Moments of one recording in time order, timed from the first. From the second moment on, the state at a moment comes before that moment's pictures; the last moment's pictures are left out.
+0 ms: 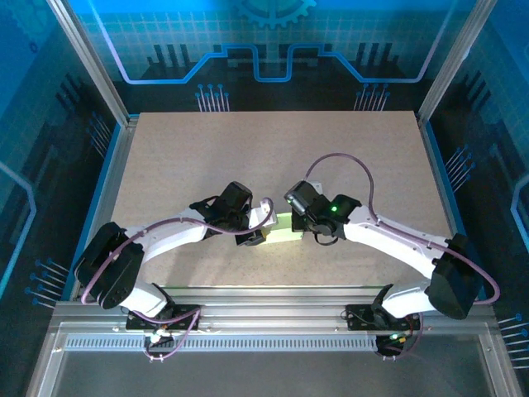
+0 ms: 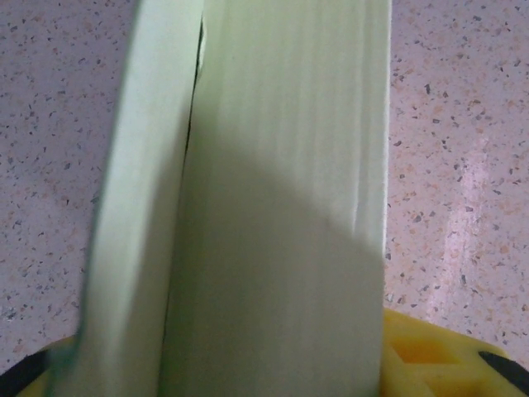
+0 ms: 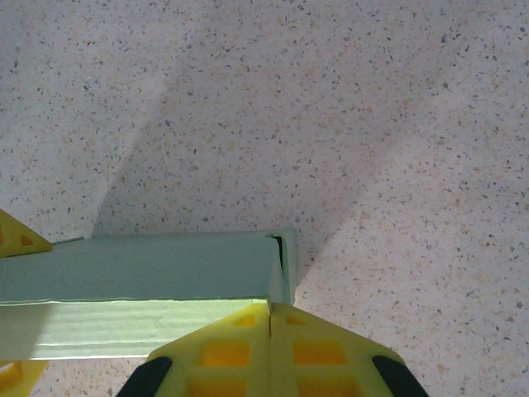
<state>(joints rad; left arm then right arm) -0.65 1.48 0.83 -0.31 0.29 0.54 0.84 1.38 1.03 -0.75 0.30 0.75</state>
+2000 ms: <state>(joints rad) -0.66 0.93 0.65 -0.24 0.16 0.17 0.88 1.42 1.10 -0.91 0.32 0.71</state>
